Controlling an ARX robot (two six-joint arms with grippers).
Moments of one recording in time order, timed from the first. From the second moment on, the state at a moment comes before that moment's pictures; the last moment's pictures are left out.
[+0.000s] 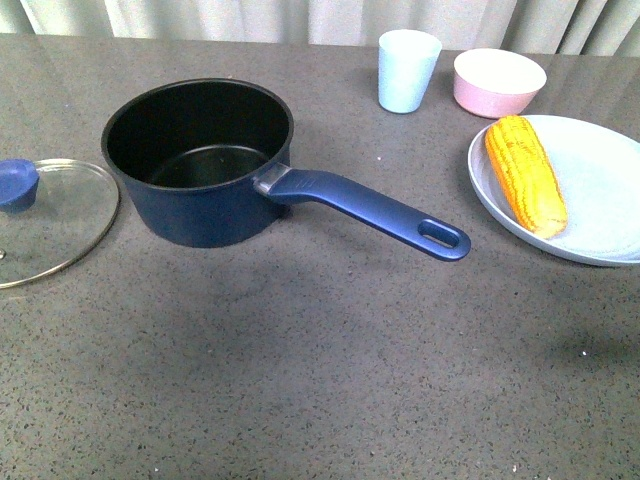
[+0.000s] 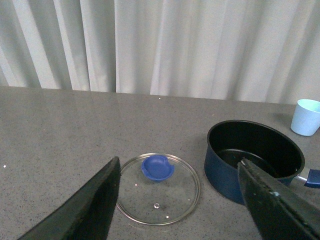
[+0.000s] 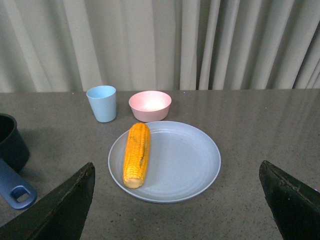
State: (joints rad) left arm 0.00 0.01 0.01 0.00 0.00 -0.01; right arm 0.00 0.00 0.02 0.00 0.00 0.00
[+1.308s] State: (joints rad) left arm 0.00 0.01 0.01 0.00 0.00 -0.01; right arm 0.05 1.75 0.95 0.08 -0.04 -0.01
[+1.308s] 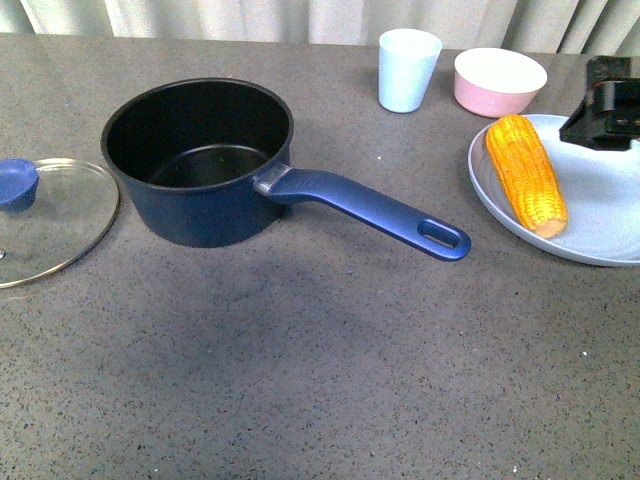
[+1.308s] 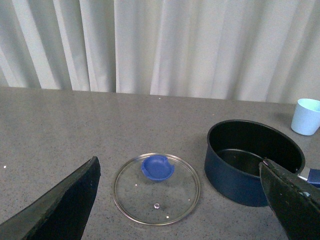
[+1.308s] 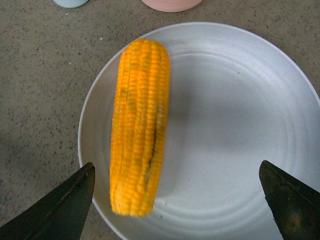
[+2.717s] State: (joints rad) left arm 0.00 0.01 0.01 0.00 0.00 -0.01; right arm 0.11 2.08 1.14 0.07 0.04 0.09
